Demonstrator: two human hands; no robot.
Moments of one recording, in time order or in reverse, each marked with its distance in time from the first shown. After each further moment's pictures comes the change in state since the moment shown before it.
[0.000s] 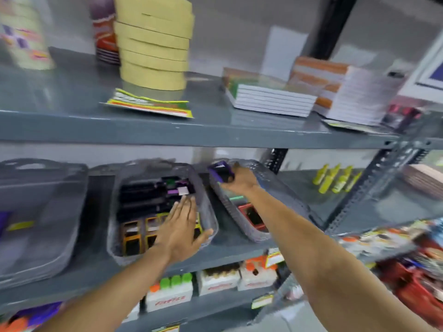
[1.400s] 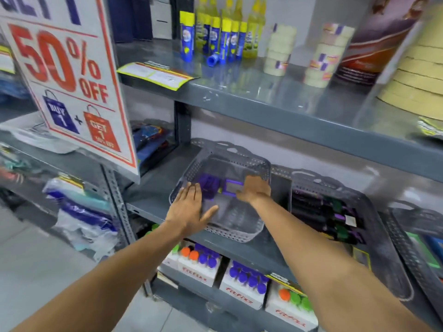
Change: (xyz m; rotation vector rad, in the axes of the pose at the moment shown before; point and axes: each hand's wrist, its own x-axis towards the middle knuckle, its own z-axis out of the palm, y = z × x) left_hand -0.221 -0.265 -0.093 0.145 -0.029 -0.753; right_hand -0.063 -0.360 0.195 -0.201 -0.293 -0.454
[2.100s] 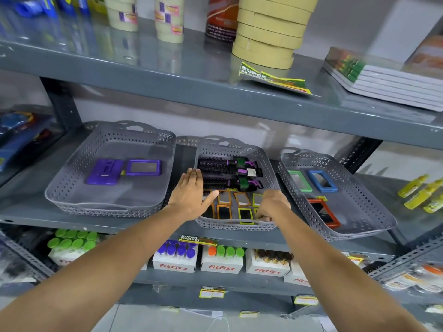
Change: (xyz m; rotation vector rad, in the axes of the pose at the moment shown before) left_hand 0.020 0.224 0.040 0.021 -0.027 0.361; right_hand -0.146 0.259 -0.021 0.043 -0.189 0.653
